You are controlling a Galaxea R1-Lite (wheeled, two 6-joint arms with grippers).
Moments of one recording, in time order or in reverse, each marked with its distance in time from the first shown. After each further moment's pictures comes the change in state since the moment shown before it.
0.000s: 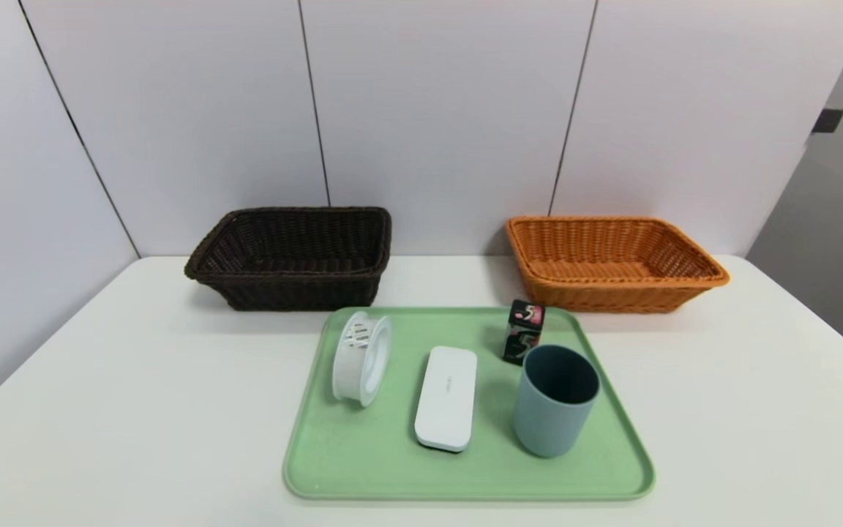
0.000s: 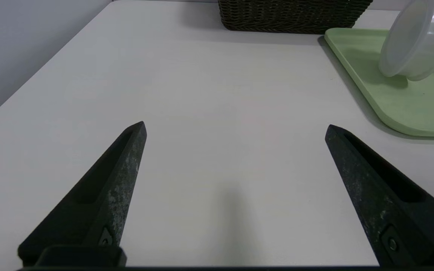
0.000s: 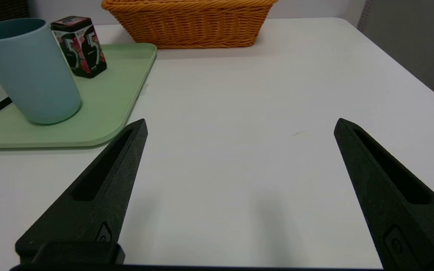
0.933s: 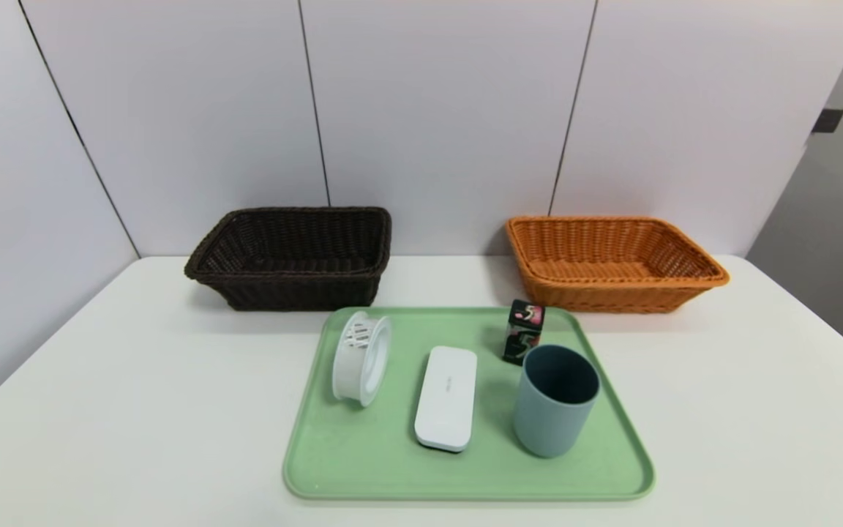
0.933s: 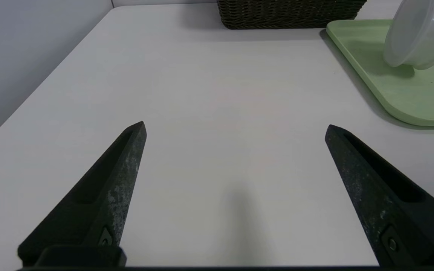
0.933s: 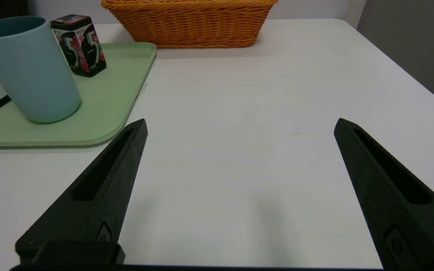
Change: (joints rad) left arm 0.000 0.000 0.000 0.001 -0.007 0.054; right arm 0.000 0.000 -0.001 0.000 0.002 -0.012
